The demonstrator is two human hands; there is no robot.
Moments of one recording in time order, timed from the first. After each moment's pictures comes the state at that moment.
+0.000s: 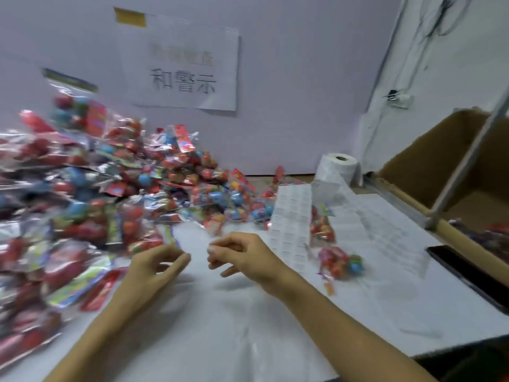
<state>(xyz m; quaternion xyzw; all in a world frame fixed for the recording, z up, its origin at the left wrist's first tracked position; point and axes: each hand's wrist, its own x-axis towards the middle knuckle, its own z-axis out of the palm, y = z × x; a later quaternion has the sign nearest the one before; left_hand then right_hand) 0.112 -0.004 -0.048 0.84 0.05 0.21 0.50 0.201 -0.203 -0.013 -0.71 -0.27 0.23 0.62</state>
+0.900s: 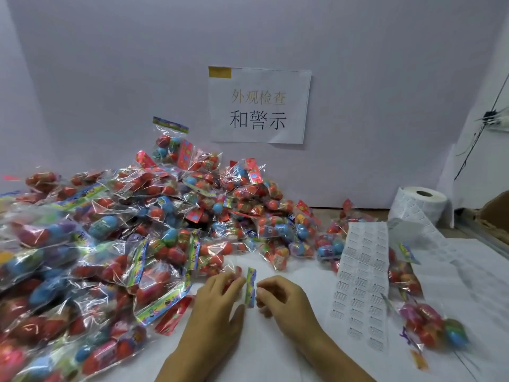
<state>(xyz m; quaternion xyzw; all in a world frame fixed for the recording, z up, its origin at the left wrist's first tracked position) 0.106 0.003 -0.071 0.95 0.04 0.28 0.16 0.199 -0.147 -0.060 -0.73 -0.25 0.13 0.63</state>
